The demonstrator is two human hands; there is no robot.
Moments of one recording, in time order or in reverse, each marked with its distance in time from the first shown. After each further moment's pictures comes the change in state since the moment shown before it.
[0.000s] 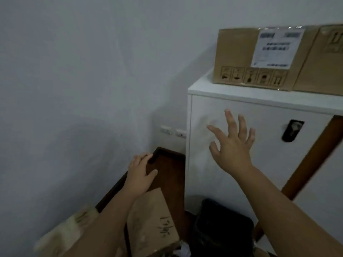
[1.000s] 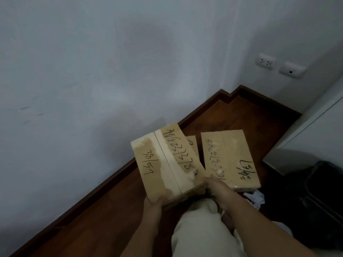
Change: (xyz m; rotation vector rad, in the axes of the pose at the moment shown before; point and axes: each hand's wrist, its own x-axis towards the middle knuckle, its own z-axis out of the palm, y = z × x) left_hand -0.300 -0.323 0.061 -0.884 0.293 -1.177; right_hand -0.273 -0.248 0.297 1.100 -1.416 1.046
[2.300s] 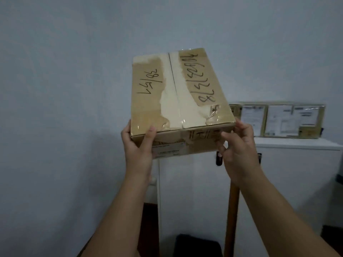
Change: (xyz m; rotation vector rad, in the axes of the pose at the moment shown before) left_hand -0.497 0.333 0.209 -0.568 -0.946 1.022; right_hand -0.584 -0.119 -0.140 0.484 0.541 -1.732
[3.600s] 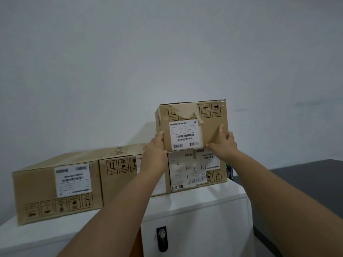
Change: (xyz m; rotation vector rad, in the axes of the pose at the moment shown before) left_hand 0.112 -0.260 0.439 0.959 -0.578 0.461; right_hand 0.323 -0.133 -0.362 -1.459 0.431 0.139
